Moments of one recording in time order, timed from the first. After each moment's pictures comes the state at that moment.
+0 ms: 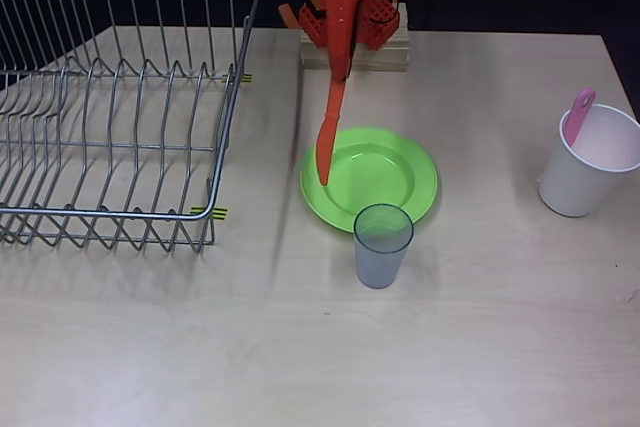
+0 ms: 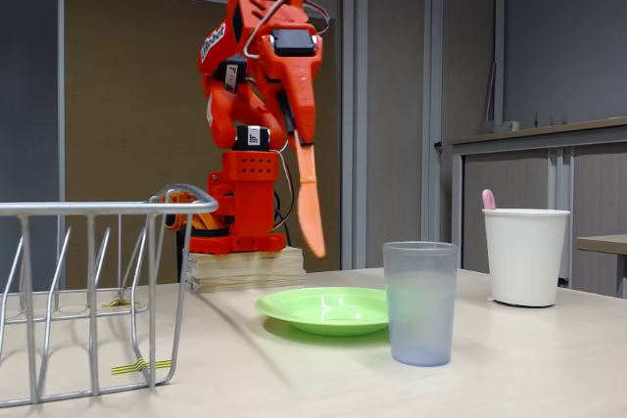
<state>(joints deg) -1.2 146.2 136.3 69.4 2.9</state>
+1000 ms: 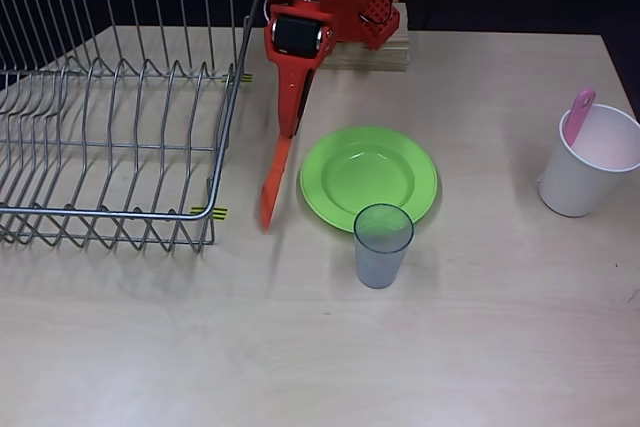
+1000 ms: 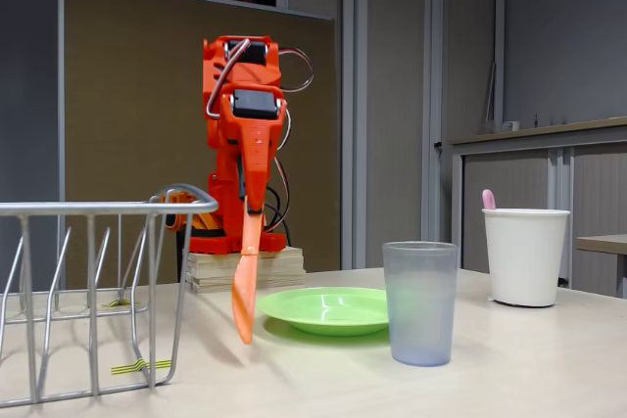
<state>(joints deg) 10.8 138.0 156.1 37.4 -9.2</state>
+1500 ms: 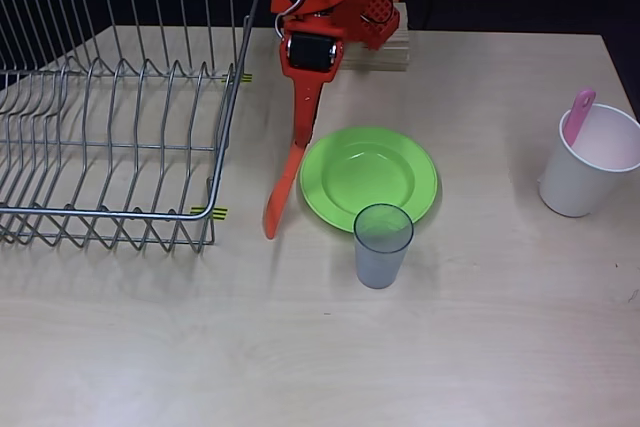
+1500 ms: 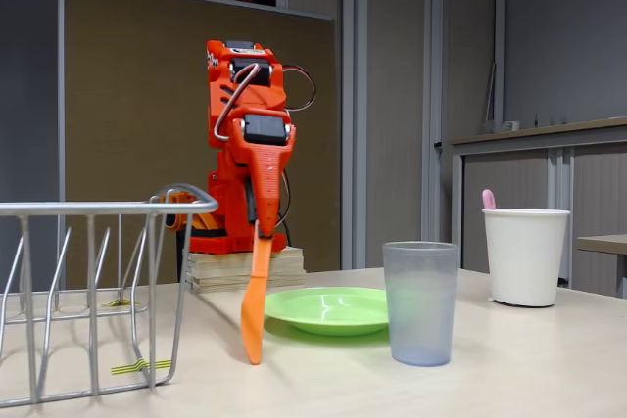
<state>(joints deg) 8.1 136.8 162.2 32.7 -11.5</state>
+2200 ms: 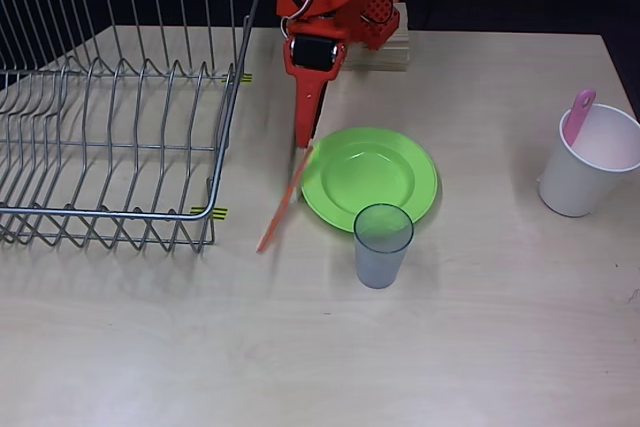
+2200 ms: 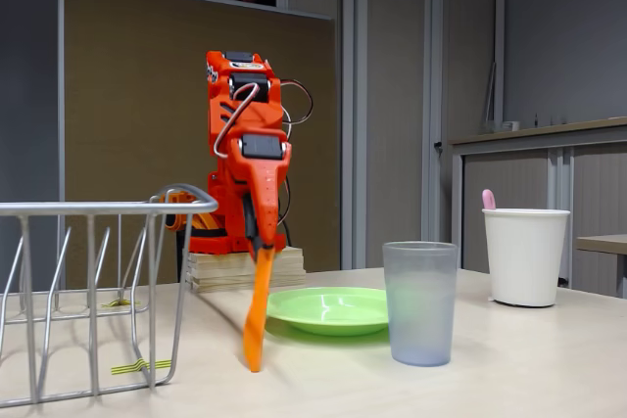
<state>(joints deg) 8.5 144.3 170.1 35.0 -8.7</state>
